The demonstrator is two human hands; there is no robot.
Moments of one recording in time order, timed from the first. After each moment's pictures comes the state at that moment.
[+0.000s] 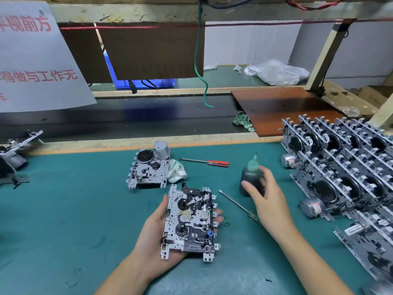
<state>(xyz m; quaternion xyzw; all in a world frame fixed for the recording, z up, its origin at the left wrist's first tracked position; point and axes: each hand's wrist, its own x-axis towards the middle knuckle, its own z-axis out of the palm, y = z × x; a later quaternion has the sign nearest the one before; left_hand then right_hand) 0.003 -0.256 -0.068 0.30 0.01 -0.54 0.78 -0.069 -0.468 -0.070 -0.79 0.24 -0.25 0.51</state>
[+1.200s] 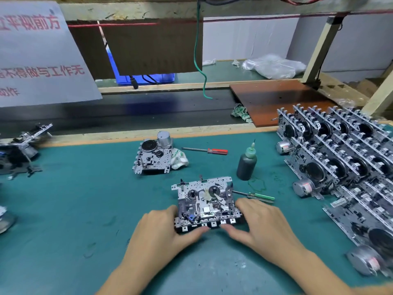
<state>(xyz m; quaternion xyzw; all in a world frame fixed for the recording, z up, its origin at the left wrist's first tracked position) -0.030 -0.224 -0.059 0.93 -0.30 -0.04 0.20 -0.132 -0.424 -0.061 -0.98 0.03 -0.21 0.04</state>
